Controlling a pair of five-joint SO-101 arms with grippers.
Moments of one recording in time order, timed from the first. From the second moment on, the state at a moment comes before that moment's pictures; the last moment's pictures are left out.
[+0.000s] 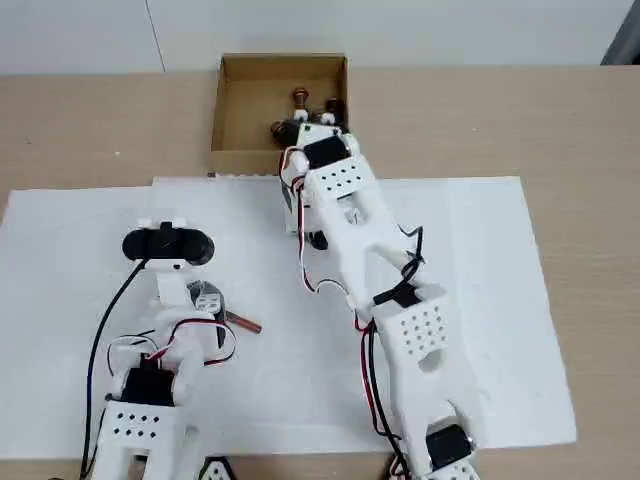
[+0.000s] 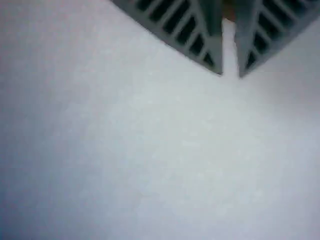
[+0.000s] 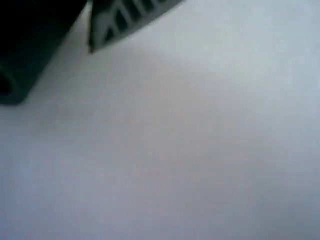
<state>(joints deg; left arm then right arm) 1.1 -70.0 86.2 41.5 10.4 -26.8 46.6 -44.4 91.3 -21.3</state>
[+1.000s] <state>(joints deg) 2.1 -70.0 86.2 41.5 10.4 -25.8 18.0 -44.0 98.0 -19.4</state>
